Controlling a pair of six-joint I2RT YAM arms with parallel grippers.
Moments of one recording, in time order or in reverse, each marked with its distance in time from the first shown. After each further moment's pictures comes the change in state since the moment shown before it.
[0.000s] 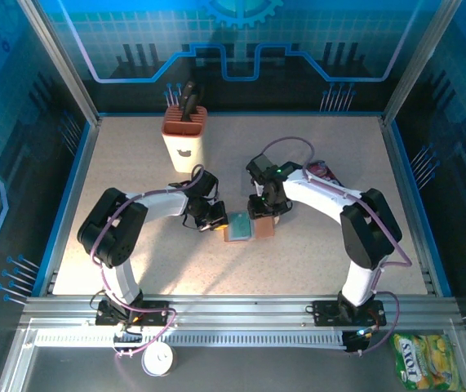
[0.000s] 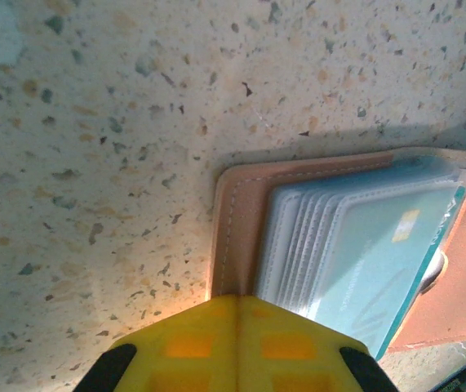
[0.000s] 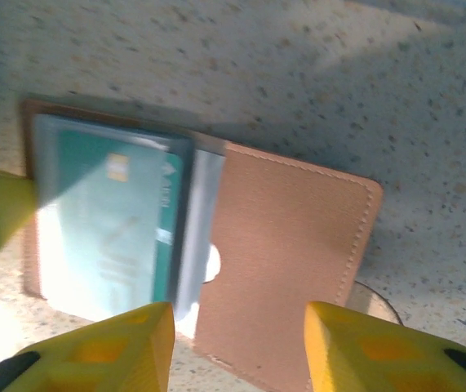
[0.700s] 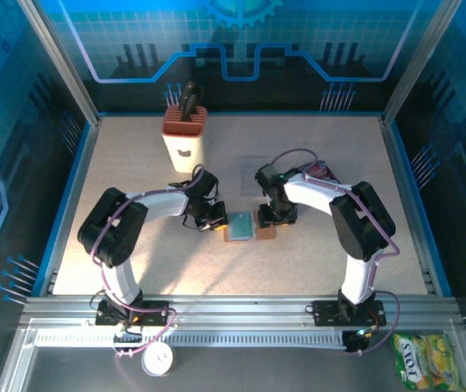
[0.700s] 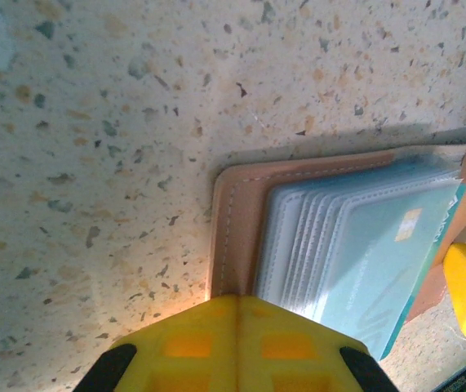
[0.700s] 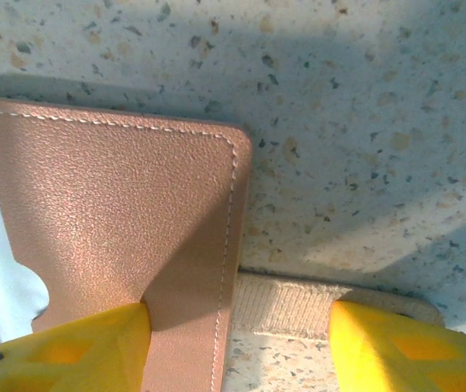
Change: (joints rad) left arm 0.000 0.002 0.002 -0.001 0.001 0.019; right arm -0.060 0.069 -0.106 0.036 0.021 -0.005
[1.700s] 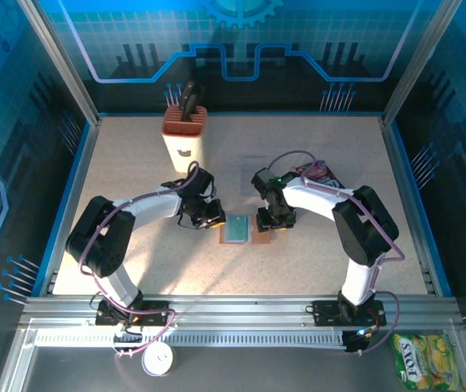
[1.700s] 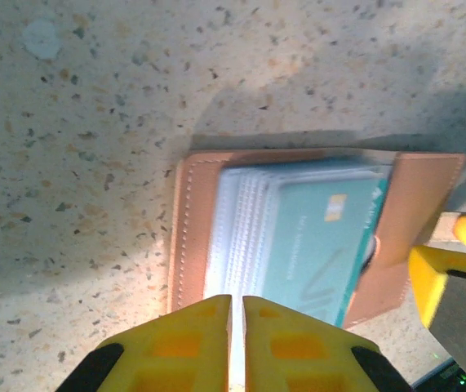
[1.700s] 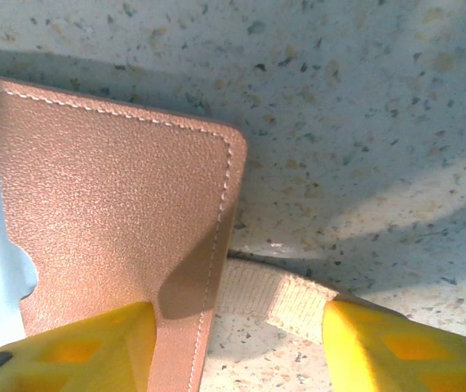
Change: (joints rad) left arm 0.008 -0.113 -0.016 -0.052 -0.020 0.034; right arm 0.050 -0.043 -0.015 -0.034 0.016 0.050
